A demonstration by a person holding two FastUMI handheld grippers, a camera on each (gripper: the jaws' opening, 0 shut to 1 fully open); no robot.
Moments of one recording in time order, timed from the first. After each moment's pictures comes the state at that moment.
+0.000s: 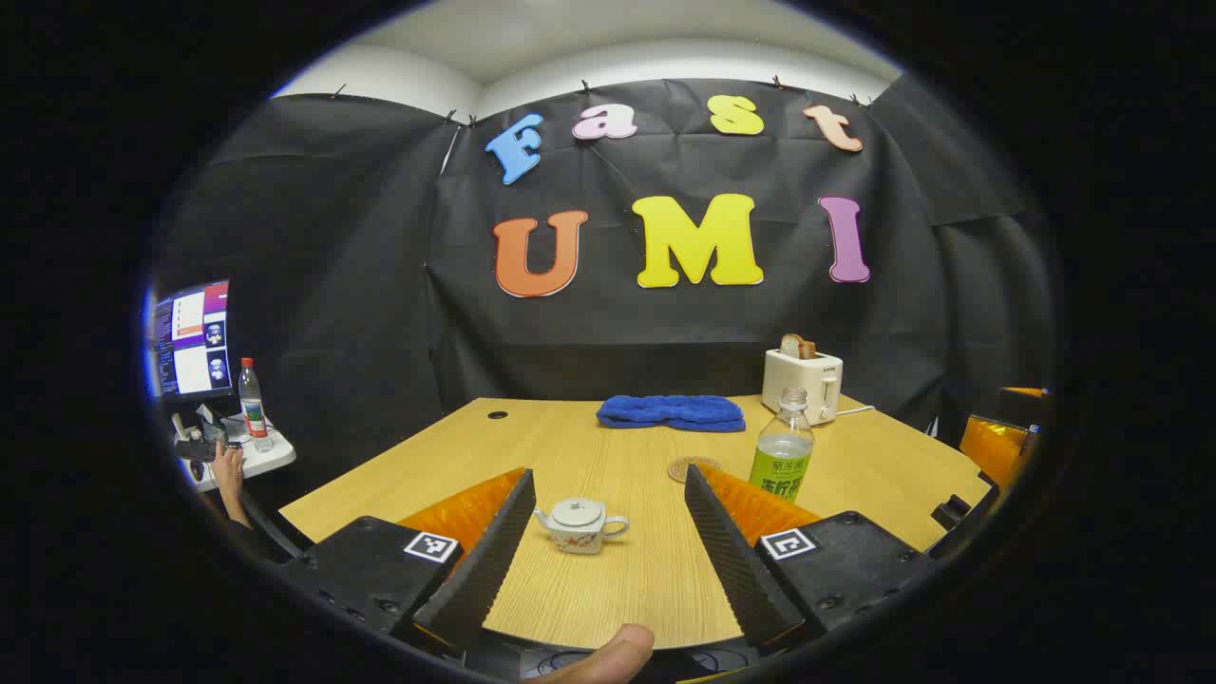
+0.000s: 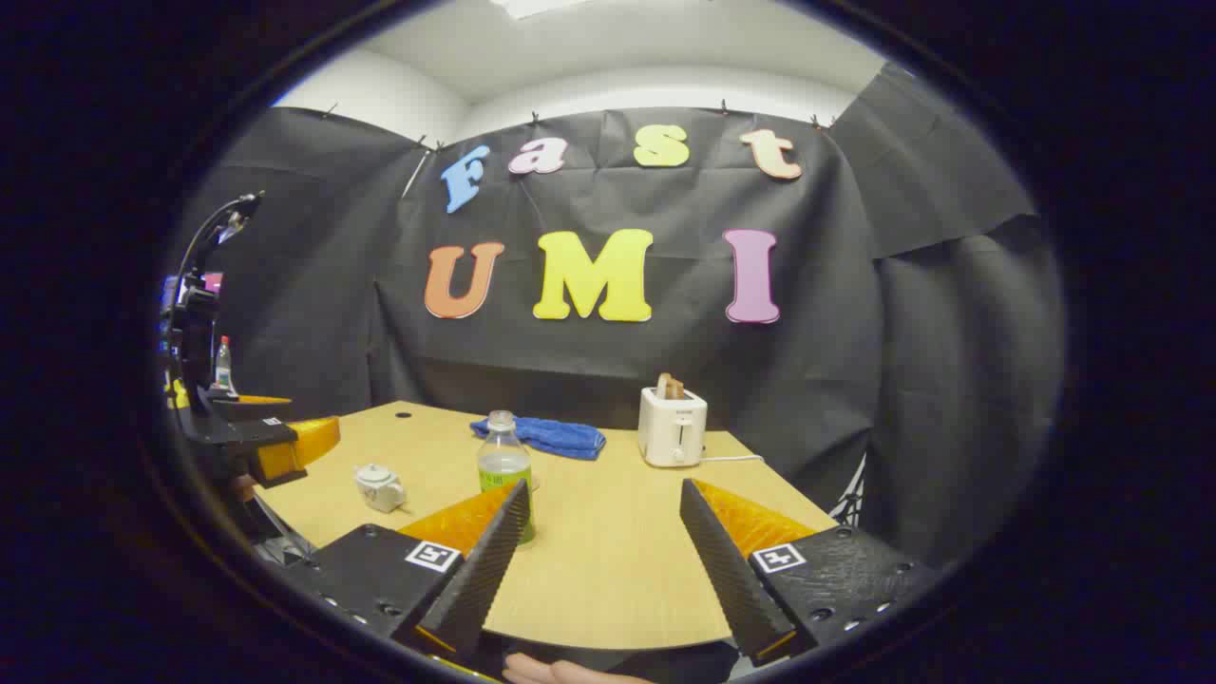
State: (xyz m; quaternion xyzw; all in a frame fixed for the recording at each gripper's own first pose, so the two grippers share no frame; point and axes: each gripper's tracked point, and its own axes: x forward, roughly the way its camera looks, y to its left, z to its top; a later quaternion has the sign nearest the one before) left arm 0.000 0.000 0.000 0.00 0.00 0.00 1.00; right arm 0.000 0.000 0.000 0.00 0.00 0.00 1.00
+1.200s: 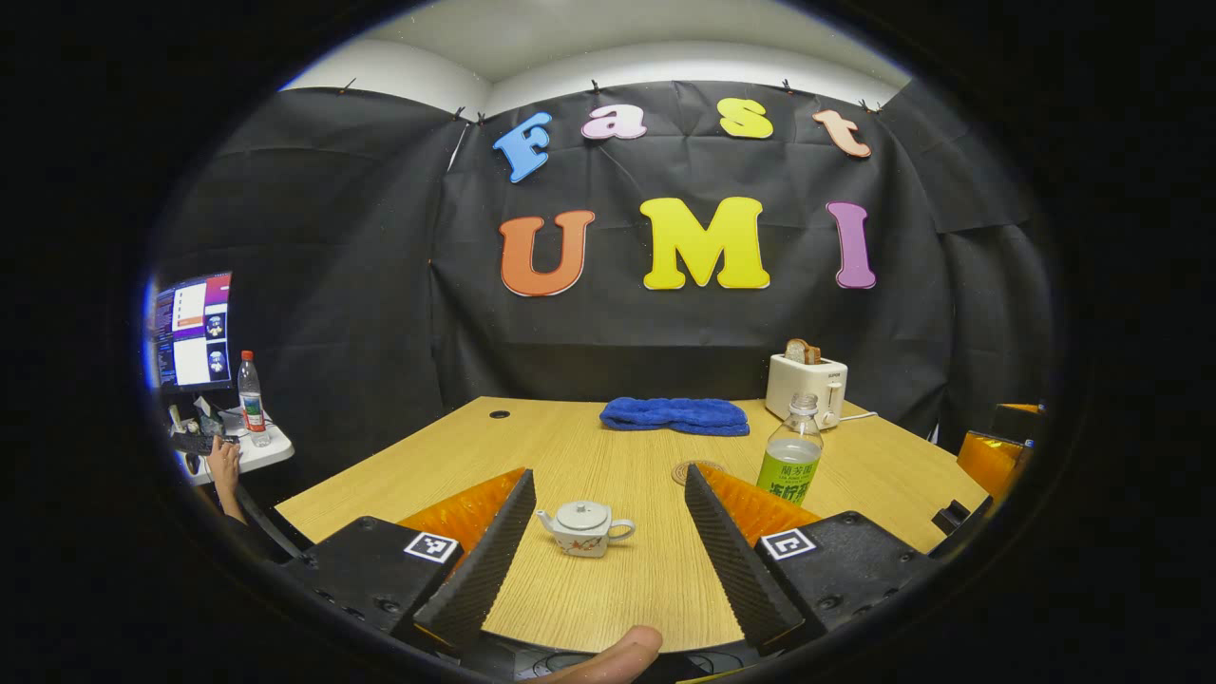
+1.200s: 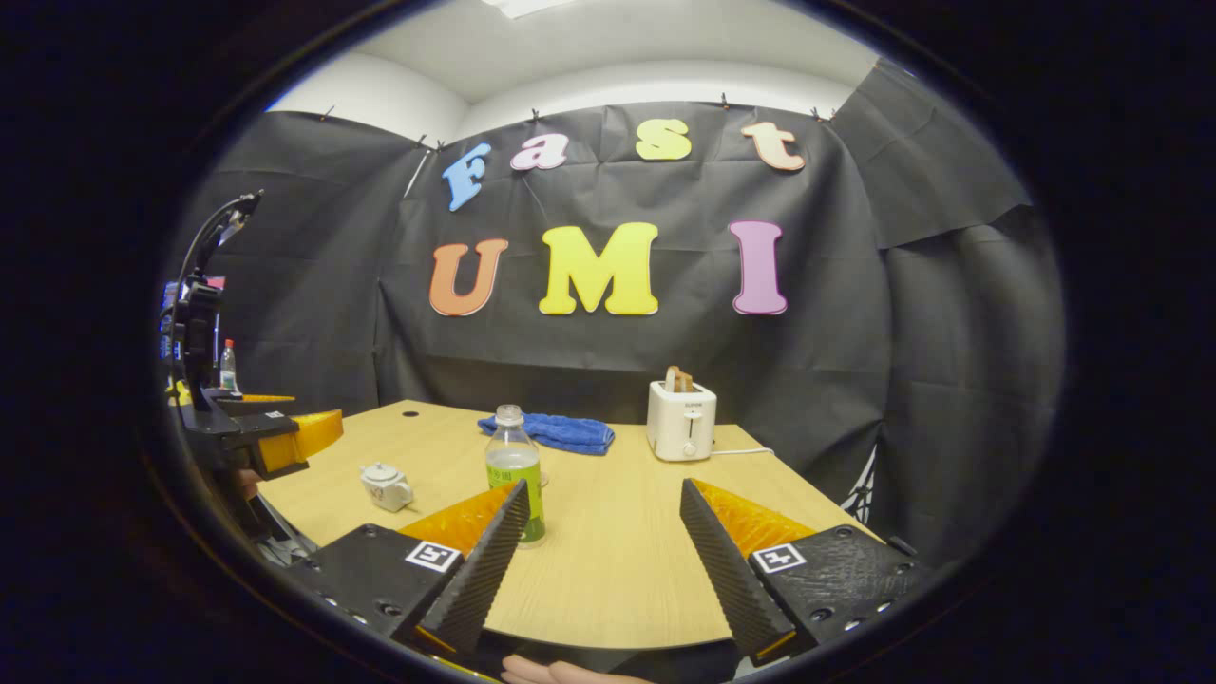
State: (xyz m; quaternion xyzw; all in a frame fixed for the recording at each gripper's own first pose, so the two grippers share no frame) left arm 0.007 0.003 -0.001 -0.01 0.00 0.01 1.00; right arm 0.003 0.004 -0.008 0.01 0.01 0.01 1.00
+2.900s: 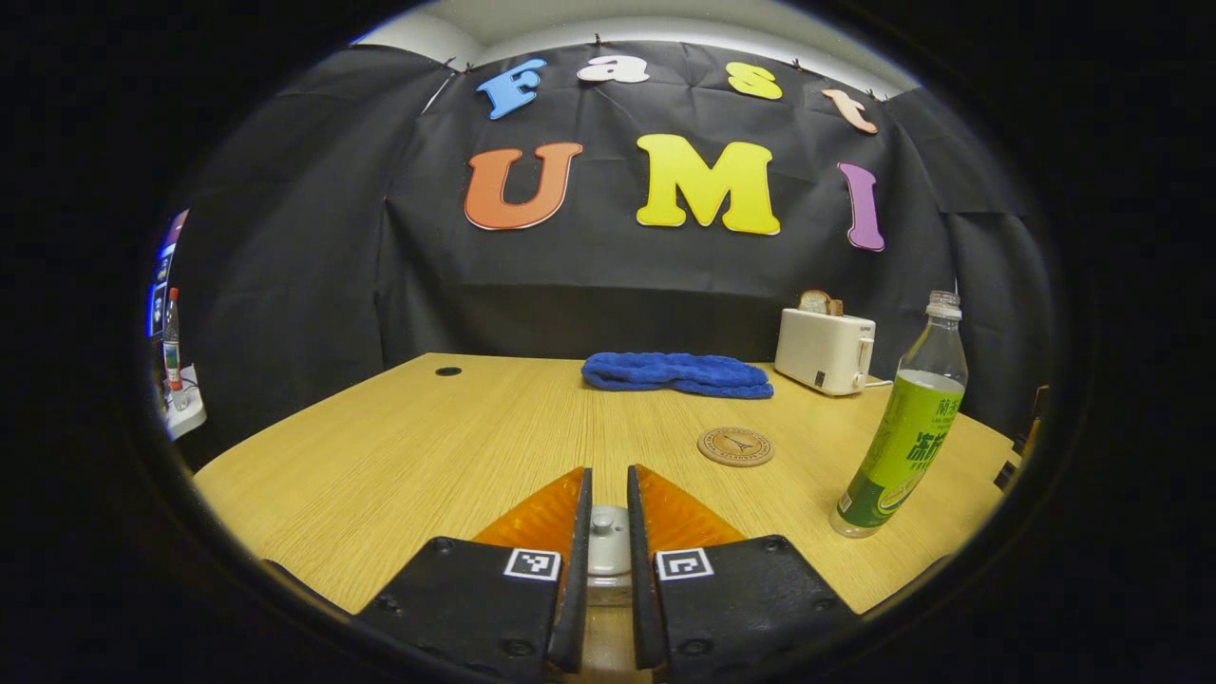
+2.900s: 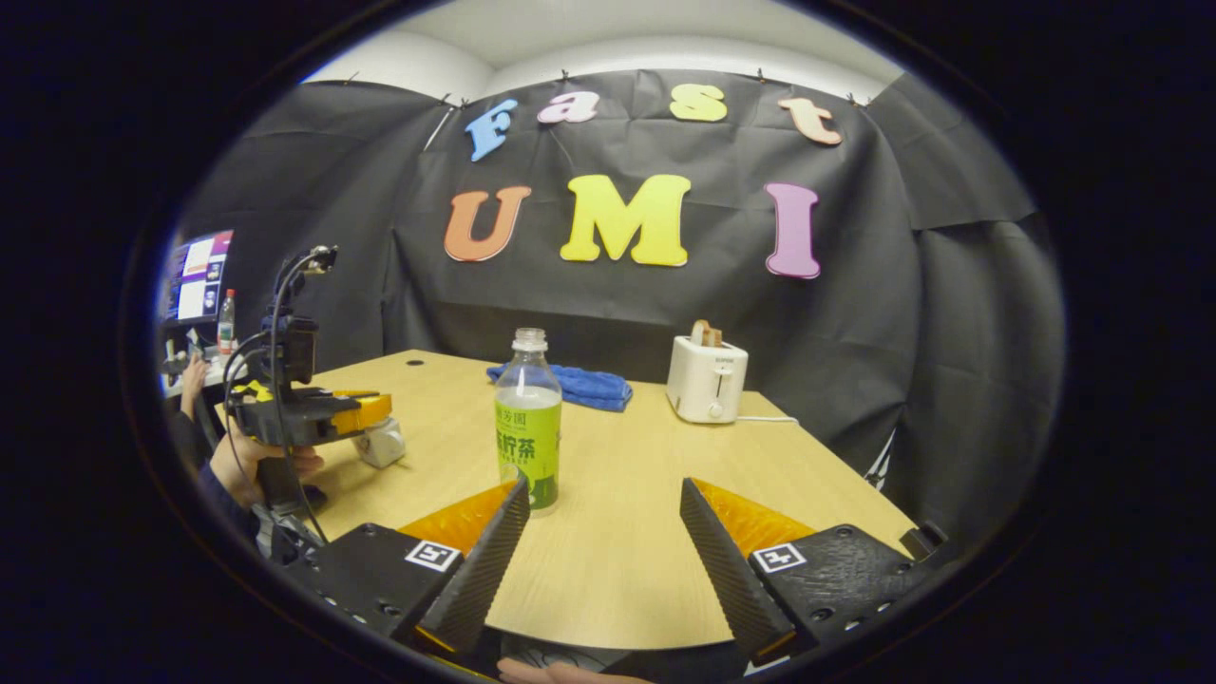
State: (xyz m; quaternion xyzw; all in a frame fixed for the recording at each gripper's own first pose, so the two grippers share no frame) left arm 0.151 0.028 -0.096 -0.03 0.03 -0.06 1.00; right arm 0.047 0.037 -0.075 -0.03 0.07 0.03 1.00
